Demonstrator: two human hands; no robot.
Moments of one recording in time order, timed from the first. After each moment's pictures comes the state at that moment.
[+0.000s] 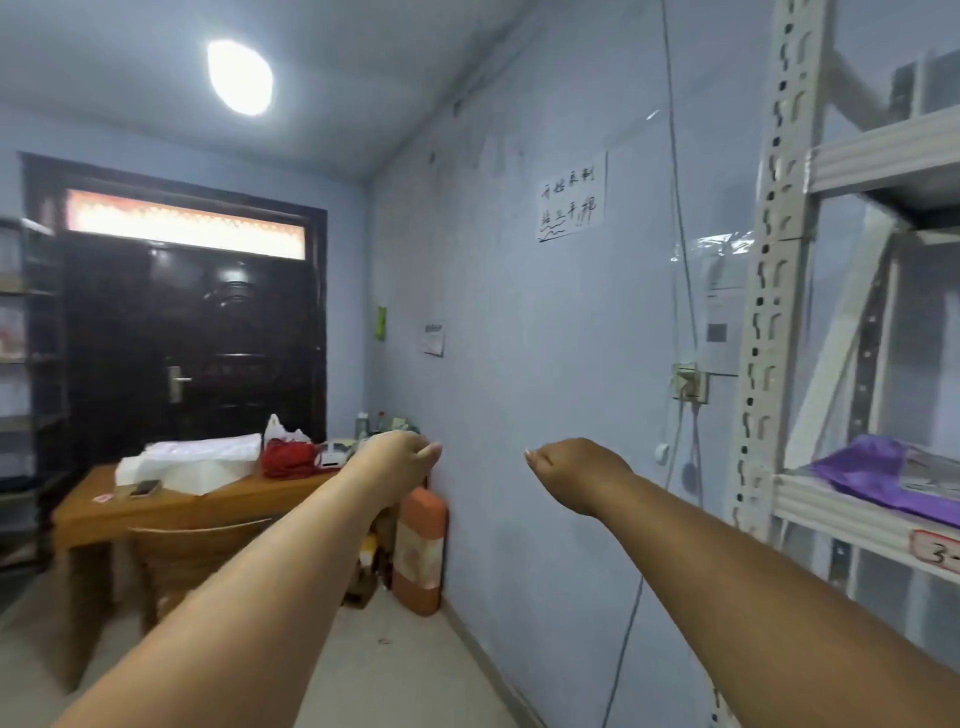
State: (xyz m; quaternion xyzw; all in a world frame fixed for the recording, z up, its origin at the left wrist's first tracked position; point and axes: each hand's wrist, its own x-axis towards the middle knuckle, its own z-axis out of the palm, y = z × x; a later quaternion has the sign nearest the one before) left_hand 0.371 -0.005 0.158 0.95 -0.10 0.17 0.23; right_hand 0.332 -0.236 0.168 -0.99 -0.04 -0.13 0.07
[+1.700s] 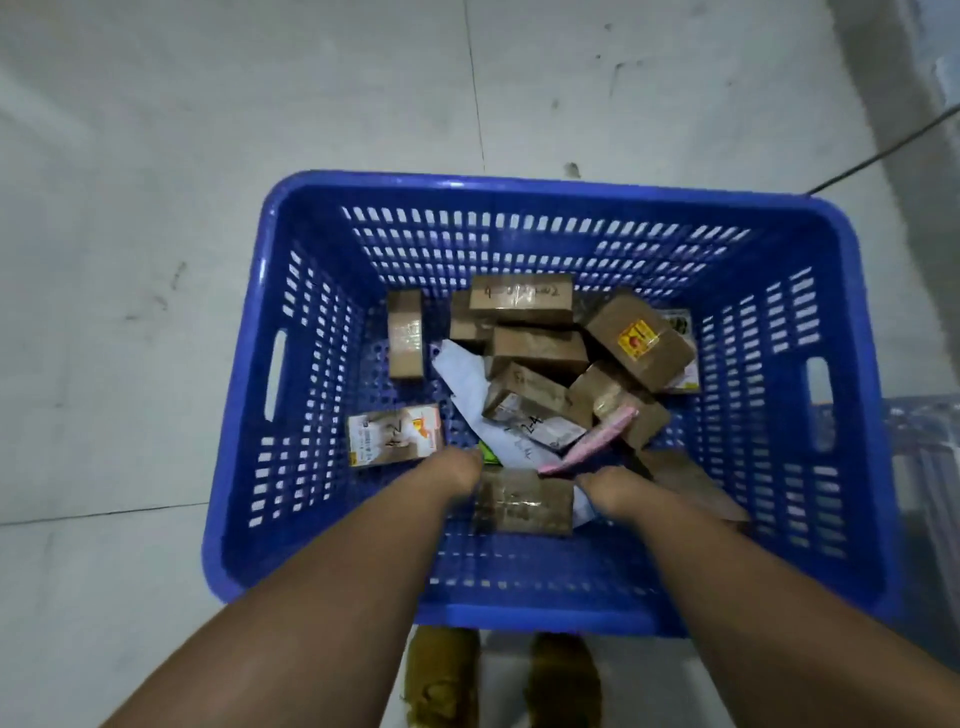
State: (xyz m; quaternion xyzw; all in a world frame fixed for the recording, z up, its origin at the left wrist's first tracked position) left_hand 0.203 -0.016 -0.903 0.74 0.32 -0.49 0.32; right_hand 0.246 -0.204 -0.923 -0.80 0.03 0.60 0.05
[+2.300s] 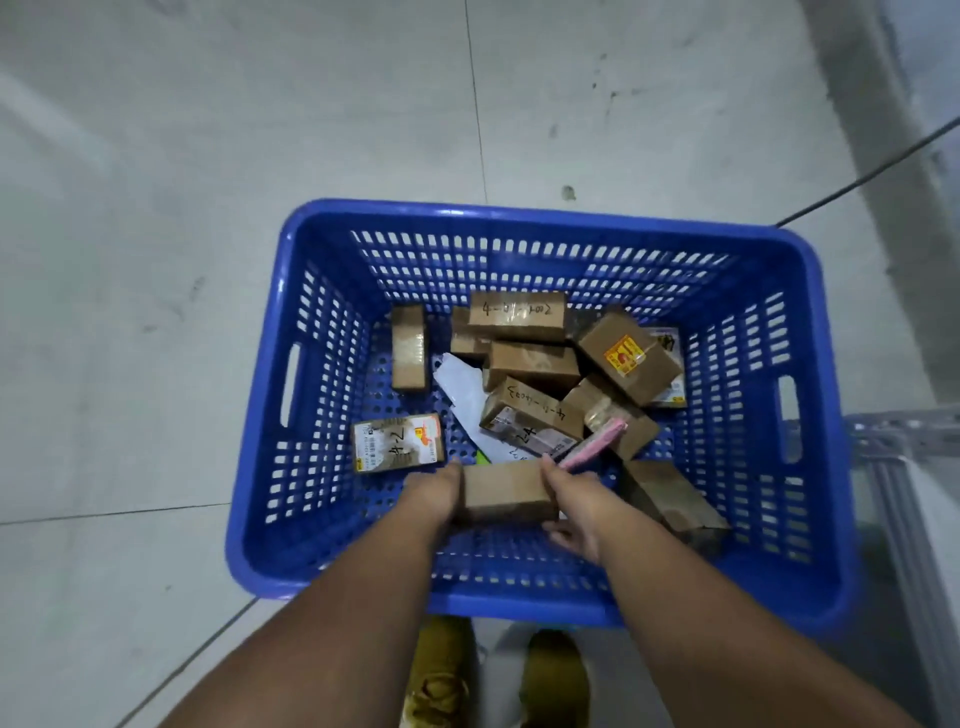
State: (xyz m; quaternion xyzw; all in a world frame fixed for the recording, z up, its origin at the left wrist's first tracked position) left_hand 0.169 -0.012 -0.910 0.54 0.61 -0.33 0.47; right_hand 0.224 -0.179 -0.885 -0.63 0.40 0.51 0.43
